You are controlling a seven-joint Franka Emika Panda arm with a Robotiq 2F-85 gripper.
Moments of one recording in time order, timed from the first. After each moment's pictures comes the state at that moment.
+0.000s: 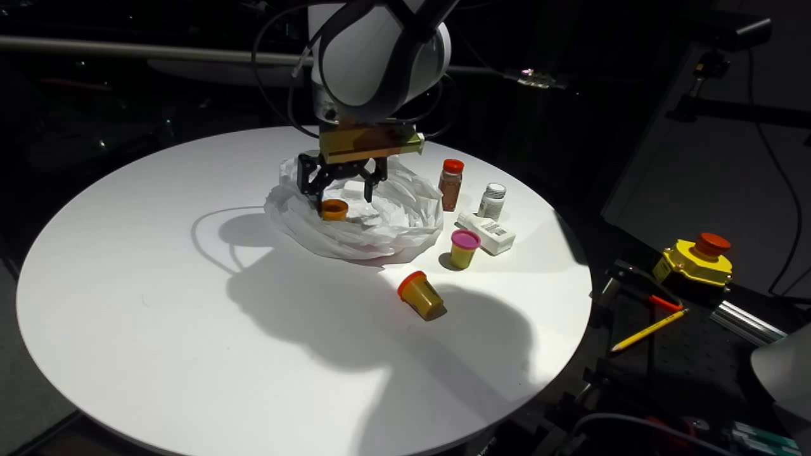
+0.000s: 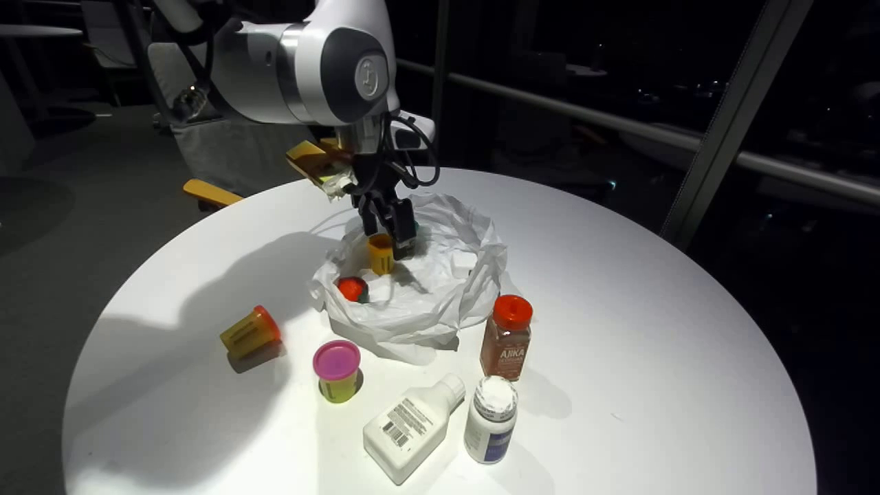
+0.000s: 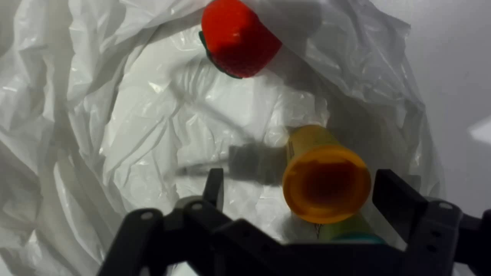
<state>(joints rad) 0.29 0.73 -0.16 -1.79 -0.04 2.58 0.63</state>
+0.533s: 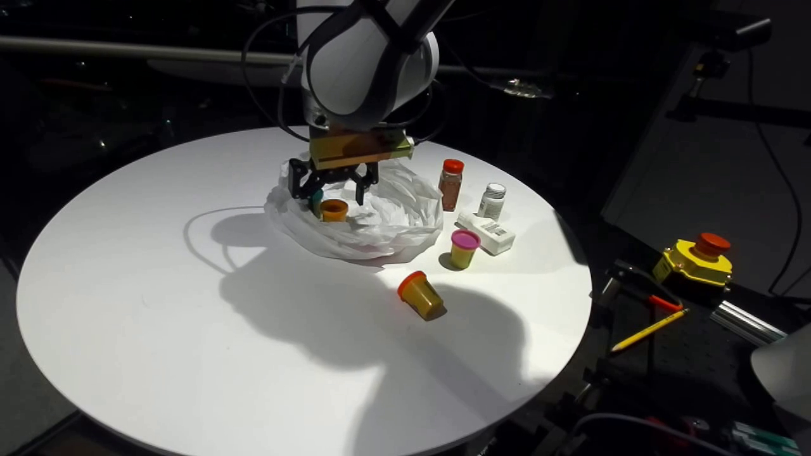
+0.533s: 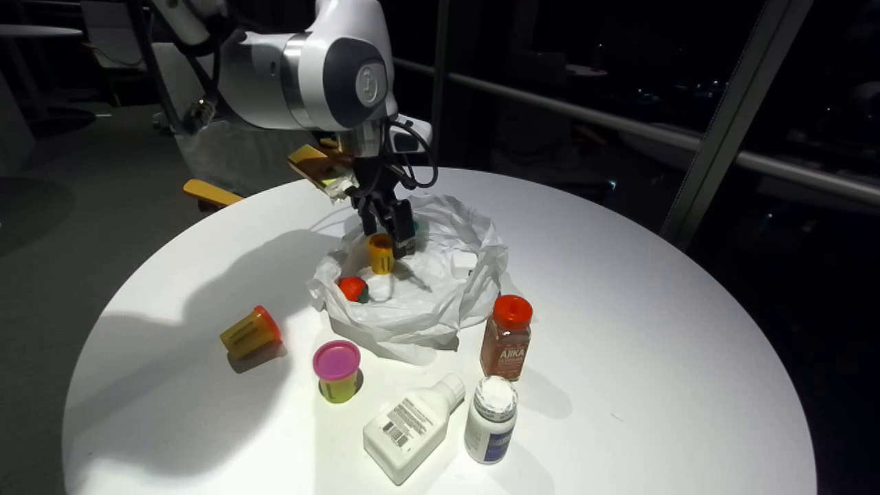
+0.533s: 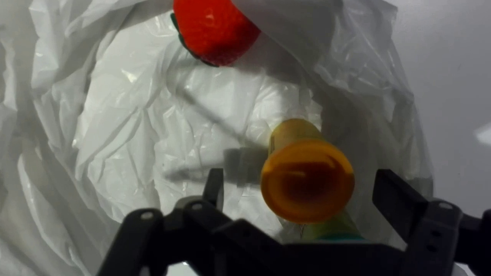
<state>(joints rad) 0.29 0.78 -0.16 -1.73 -0.04 2.57 0.62</state>
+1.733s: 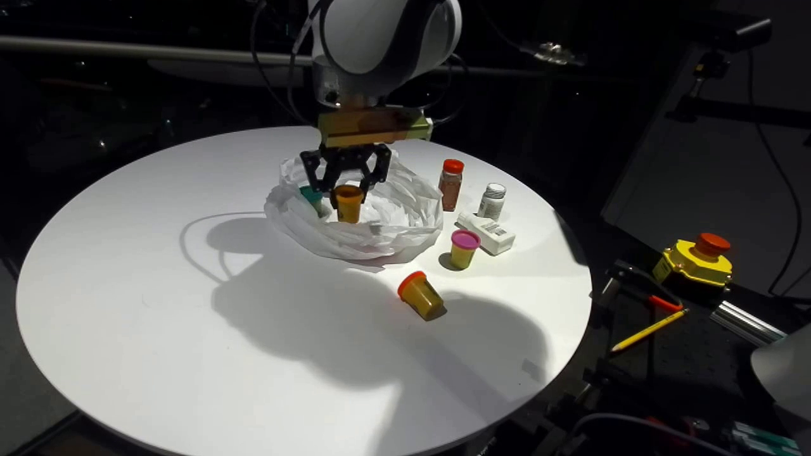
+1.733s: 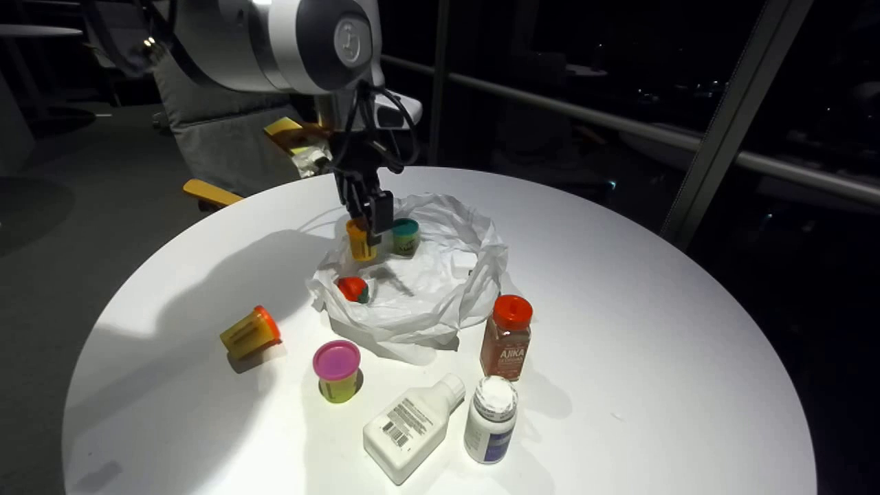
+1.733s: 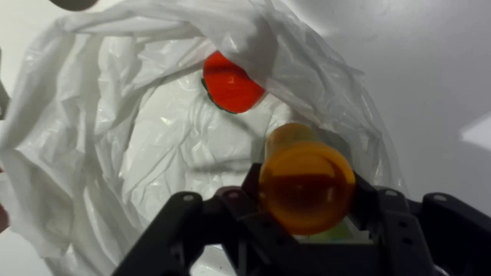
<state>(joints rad) 0.30 0.63 -0.14 -1.87 -0.03 2.52 0.67</state>
